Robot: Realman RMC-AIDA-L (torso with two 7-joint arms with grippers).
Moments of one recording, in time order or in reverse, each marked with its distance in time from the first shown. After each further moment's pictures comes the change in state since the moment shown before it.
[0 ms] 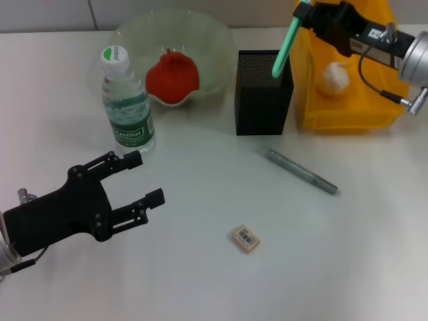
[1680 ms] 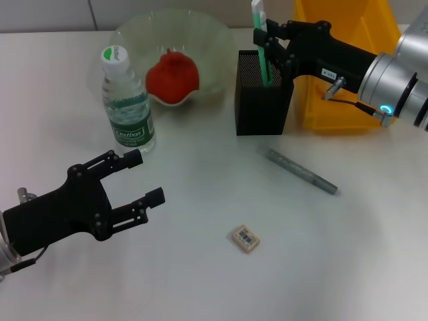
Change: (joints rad) left arm 0.000 0.000 0.000 0.000 -0.004 0.008 0.000; right arm 0.000 0.096 0.003 0.007 0.003 -0.019 -1.150
